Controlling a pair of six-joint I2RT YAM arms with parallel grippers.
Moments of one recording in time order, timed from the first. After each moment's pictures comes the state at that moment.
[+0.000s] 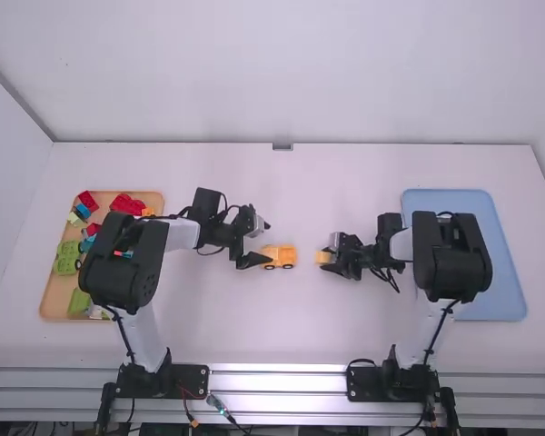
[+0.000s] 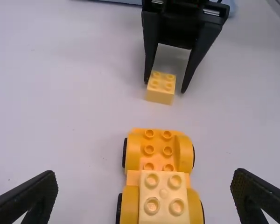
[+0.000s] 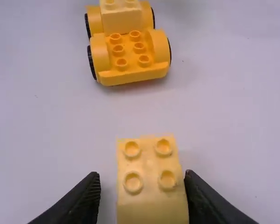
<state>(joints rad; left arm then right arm) -0.17 1.92 0.89 -0.01 1.05 0.94 -0.02 2.04 0.76 -0.09 -1.05 -1.39</state>
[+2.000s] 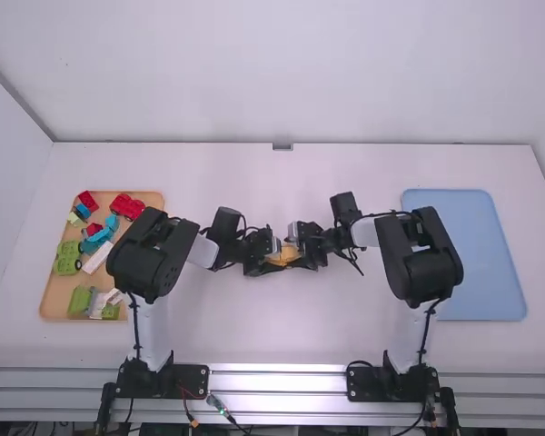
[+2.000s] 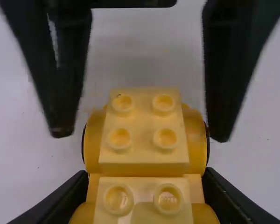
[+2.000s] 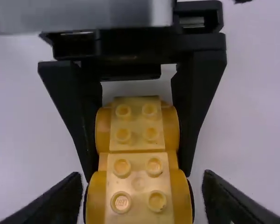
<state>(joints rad) -0.31 2.05 0.76 0.39 0.86 0.85 0.28 2.04 0.95 -0.16 -1.00 -1.21</state>
